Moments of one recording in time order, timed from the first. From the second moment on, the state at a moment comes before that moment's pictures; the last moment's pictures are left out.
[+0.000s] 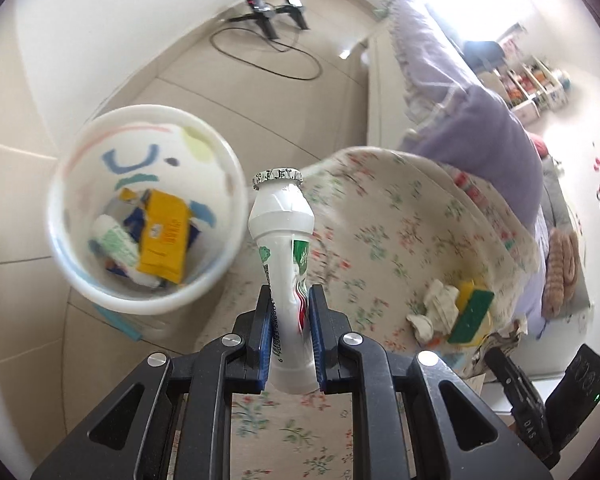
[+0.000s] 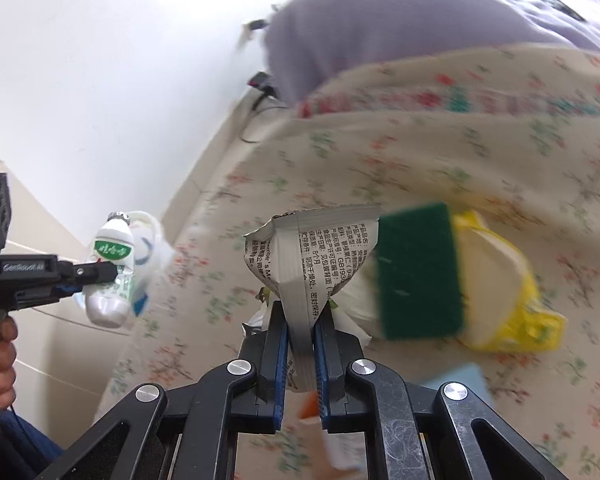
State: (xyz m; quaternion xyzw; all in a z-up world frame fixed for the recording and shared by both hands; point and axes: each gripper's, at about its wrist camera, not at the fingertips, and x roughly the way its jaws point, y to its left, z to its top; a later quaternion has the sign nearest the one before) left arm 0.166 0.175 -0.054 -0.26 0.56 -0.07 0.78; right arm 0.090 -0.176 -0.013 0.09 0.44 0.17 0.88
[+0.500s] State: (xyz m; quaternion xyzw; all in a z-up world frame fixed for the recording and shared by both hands) left arm 0.168 0.271 -0.059 -0.34 0.53 0.04 0.77; right arm 0.151 -0.029 -0.026 0.09 0.45 0.28 0.85
